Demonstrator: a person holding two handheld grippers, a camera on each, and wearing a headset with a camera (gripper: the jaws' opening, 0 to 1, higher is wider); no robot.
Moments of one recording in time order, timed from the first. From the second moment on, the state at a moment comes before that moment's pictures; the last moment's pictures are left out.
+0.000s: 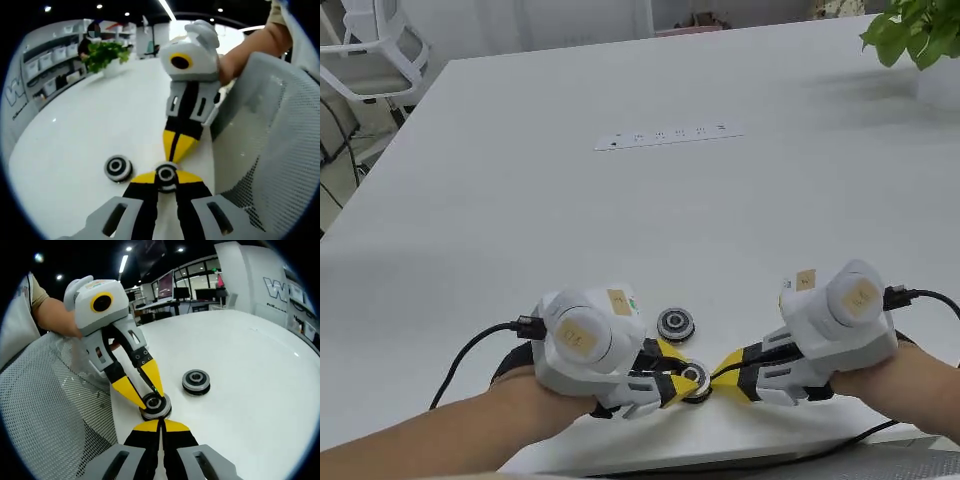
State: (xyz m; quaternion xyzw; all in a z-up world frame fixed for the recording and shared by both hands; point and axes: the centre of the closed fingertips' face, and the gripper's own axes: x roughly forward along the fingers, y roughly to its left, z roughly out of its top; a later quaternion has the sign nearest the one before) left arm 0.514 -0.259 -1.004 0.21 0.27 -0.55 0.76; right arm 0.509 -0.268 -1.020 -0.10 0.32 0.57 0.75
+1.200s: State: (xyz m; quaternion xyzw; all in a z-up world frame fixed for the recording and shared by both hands) left arm 0.514 -0.259 -1.004 0.21 0.26 -0.55 0.76; right arm 0.513 -0.271 -1.009 0.08 0.38 0.52 0.76
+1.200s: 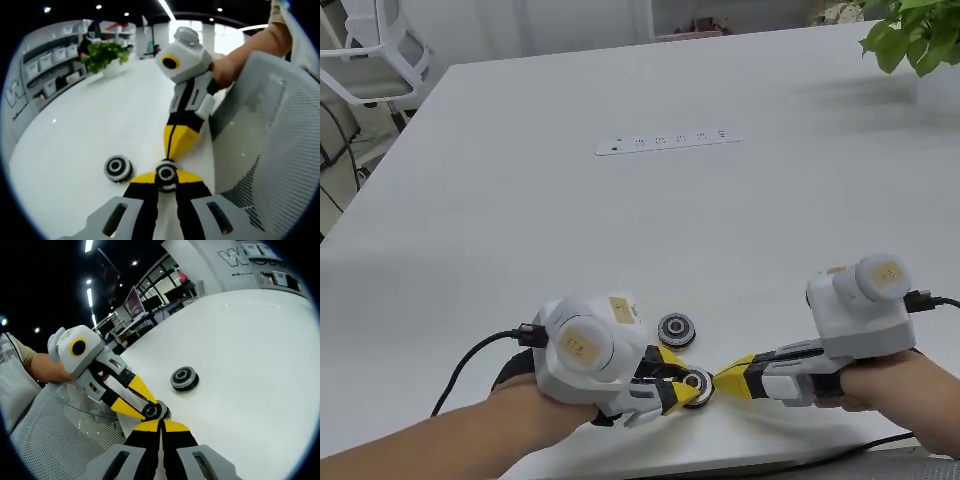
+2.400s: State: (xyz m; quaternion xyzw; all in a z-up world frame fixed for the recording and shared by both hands) left arm 0.514 -0.259 -1.004 0.21 0.26 -0.55 0.76; right arm 0.510 -0.274 -1.021 0.09 0.41 0.50 0.76
